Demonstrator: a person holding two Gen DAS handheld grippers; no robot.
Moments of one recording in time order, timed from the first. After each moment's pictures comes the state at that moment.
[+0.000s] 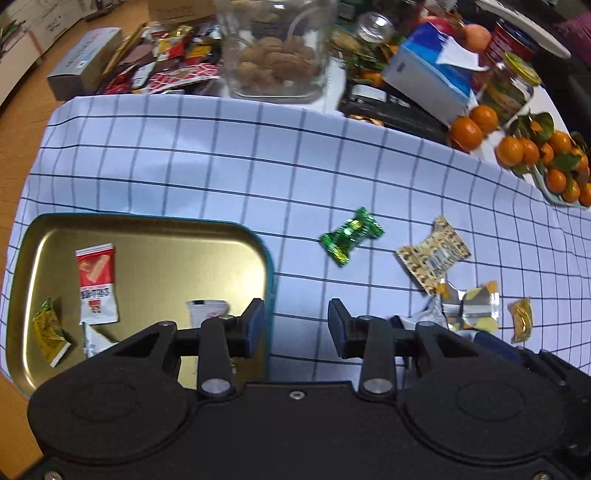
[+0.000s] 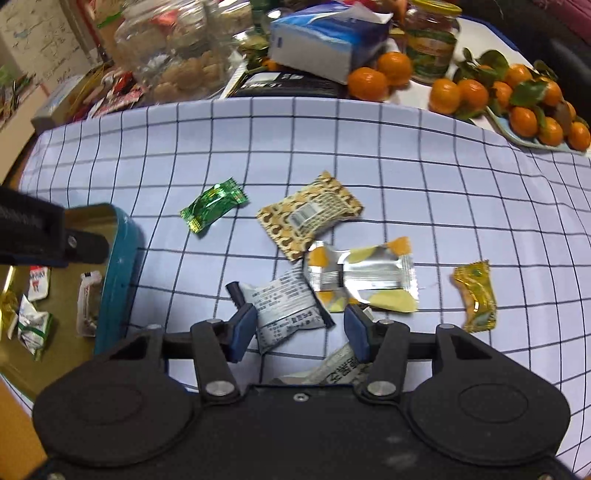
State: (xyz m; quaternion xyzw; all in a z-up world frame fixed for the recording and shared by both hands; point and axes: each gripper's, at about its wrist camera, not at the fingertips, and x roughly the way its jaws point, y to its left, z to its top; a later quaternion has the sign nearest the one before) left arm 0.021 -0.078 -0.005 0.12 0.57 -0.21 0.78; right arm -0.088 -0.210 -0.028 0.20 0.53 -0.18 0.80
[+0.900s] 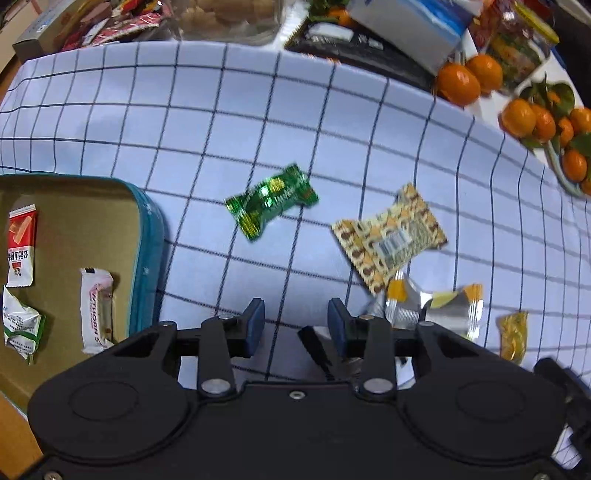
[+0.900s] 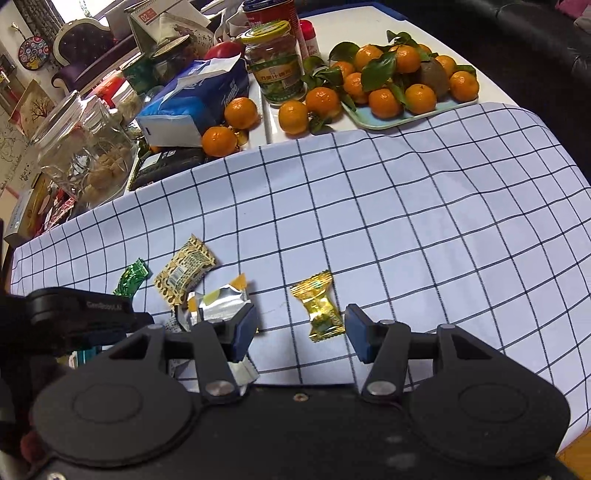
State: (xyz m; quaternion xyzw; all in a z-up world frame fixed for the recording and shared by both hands) left arm 0.003 -0.149 -0.061 0.12 0.62 -0.17 0.76; right arm -0.162 -0.306 0.002 0.29 0.48 -0.27 0.78
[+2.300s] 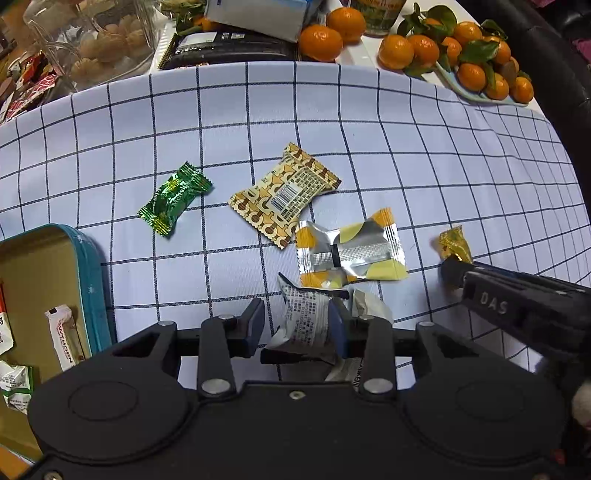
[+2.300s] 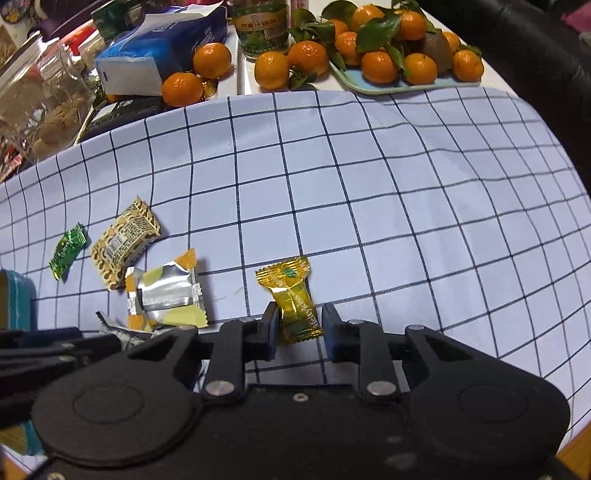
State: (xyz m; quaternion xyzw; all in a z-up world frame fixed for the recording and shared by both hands) left arm -0.035 -0.167 -0.043 0.20 0.59 -0.32 0.72; right arm -0.137 -0.309 -0.045 0.26 0.54 -0.30 0.75
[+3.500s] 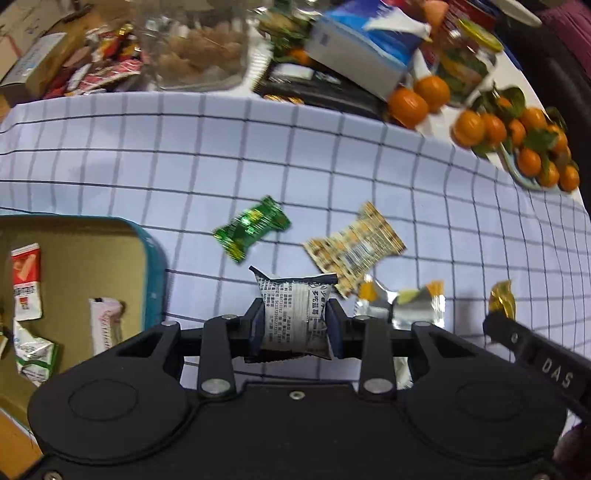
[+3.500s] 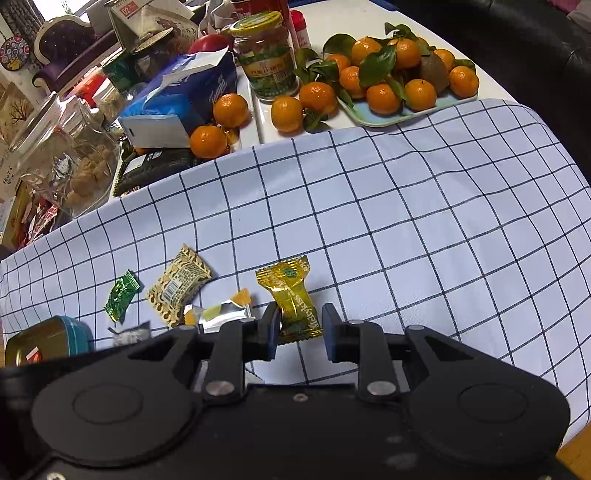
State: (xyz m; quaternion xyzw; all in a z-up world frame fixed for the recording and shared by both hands) left arm 0.001 -0.137 -0.021 0.12 0.58 -0.23 0.78; right arm -0.131 -0.301 -0.004 0.29 0.49 -0.29 0.77
